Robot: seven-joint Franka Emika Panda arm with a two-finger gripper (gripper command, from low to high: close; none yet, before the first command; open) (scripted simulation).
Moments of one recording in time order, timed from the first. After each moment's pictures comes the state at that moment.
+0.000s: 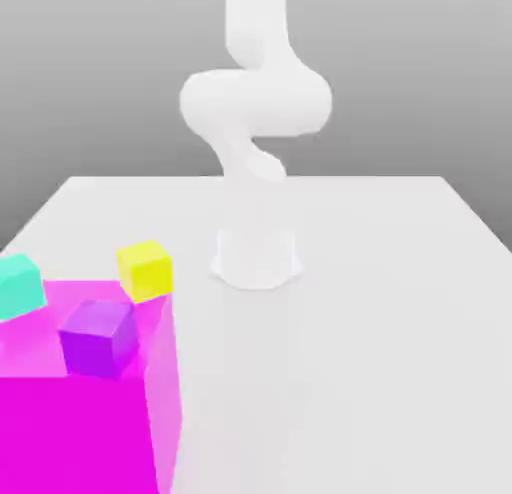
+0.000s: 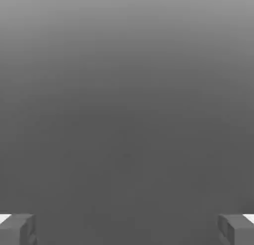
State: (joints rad) arm -0.02 -0.74 -0.03 -2.30 -0.02 2.30 0.77
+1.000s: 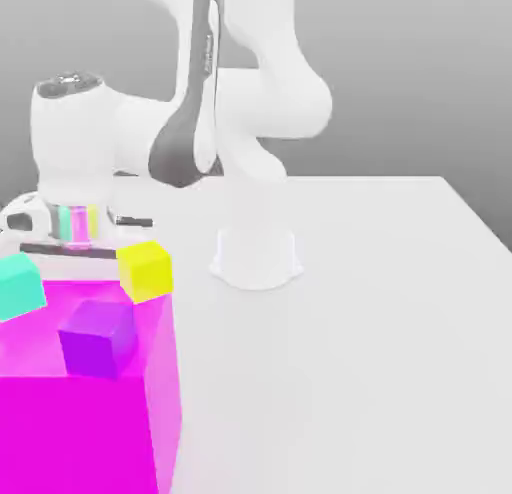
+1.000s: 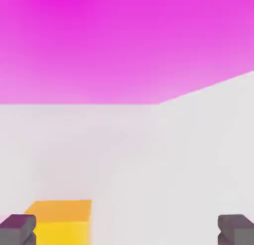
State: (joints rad) arm -0.23 -0.11 -0.38 -2.90 -0.20 2.81 0.35
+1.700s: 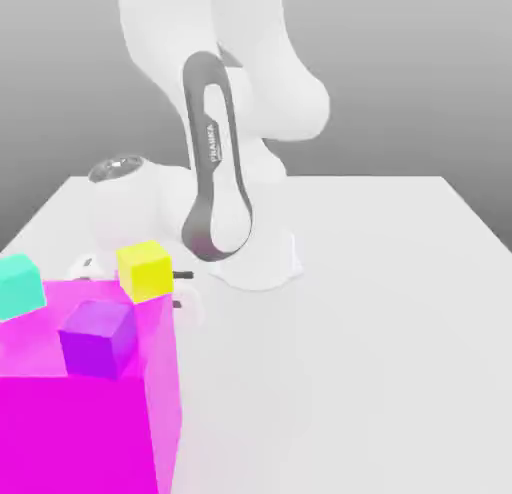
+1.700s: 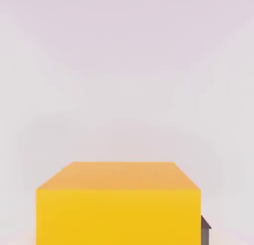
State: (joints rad) arm -0.48 0.22 -0.01 -2.91 0.38 3.13 -0.08
